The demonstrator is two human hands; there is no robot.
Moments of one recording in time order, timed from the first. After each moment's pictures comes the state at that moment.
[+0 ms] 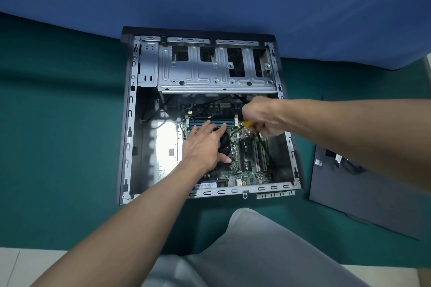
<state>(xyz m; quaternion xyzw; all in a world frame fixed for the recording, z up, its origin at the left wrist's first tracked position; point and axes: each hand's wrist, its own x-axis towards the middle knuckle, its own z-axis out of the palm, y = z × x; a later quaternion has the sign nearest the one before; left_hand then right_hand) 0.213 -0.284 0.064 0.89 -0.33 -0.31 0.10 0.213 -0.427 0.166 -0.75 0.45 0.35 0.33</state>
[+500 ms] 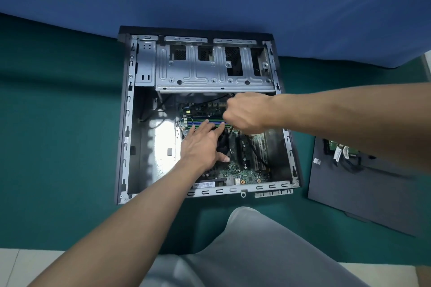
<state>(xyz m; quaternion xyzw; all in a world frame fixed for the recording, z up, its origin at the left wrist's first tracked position) 0.213 -0.285 0.064 0.89 -0.33 -0.31 0.10 0.218 -0.423 0.175 -0.92 -0.21 0.31 -0.08</state>
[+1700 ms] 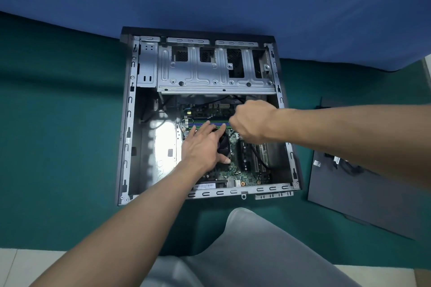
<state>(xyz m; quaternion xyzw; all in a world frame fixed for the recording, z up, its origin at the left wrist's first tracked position) 0.213 -0.284 0.064 0.89 -0.33 -0.31 0.10 0.201 -0.414 0.179 -0.92 -0.13 0.34 -0.16</state>
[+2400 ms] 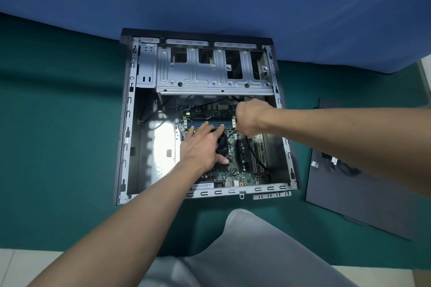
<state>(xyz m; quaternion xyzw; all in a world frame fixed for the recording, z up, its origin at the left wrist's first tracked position) 0.213 -0.284 0.063 0.89 -0.32 -0.32 0.11 0.208 -0.417 0.173 -0.92 0.16 0.36 0.08</state>
